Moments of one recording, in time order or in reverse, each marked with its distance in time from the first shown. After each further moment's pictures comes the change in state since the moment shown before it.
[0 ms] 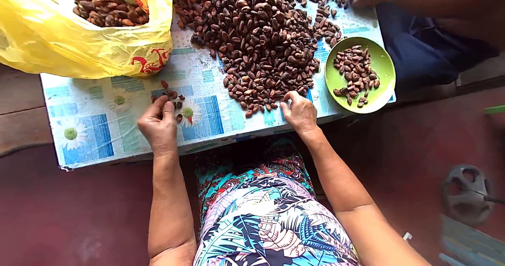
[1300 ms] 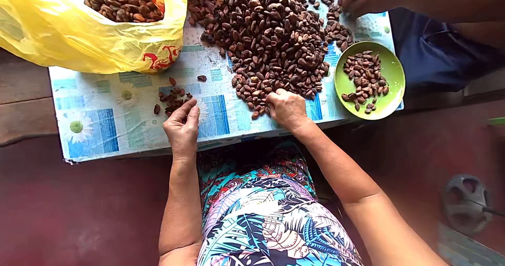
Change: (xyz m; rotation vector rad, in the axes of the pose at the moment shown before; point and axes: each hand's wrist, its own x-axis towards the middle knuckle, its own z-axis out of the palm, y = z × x) left_hand -0.025 0.006 0.018 -0.355 -0.081 -0.103; right_hand 0.019 -0.041 0.009 -0.179 -0.069 -0.385
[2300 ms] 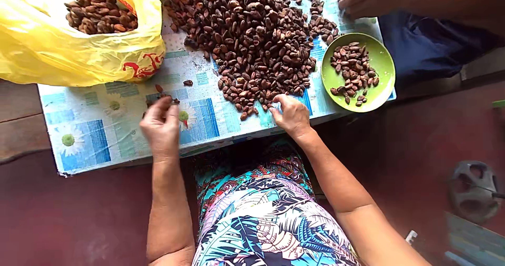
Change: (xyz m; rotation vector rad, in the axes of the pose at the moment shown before) left_hand 0.015 0.021 -0.011 0.325 -0.082 0.085; right_hand -0.039 0.026 0.006 0.246 0.153 0.199
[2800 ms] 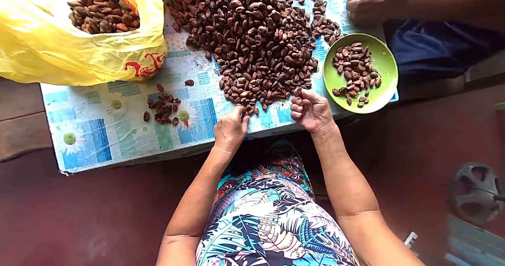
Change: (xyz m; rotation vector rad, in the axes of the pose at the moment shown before) left_hand -0.026 0.040 0.108 0.408 -0.426 0.144; right_hand 0.011 0.032 -0.030 1.829 -0.168 0.614
